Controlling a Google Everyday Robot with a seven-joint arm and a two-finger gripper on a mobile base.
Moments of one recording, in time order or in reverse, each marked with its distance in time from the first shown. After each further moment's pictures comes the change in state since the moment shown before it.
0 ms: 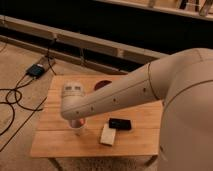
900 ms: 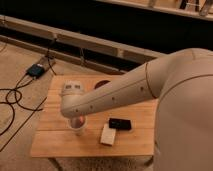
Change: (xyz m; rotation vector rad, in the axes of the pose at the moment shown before) arm -0.013 -0.002 -0.004 -0.006 -0.017 -0.011
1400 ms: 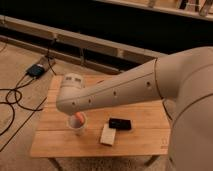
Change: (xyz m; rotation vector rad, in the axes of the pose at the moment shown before) arm 0.005 0.000 -0.040 -0.029 0.084 -0.062
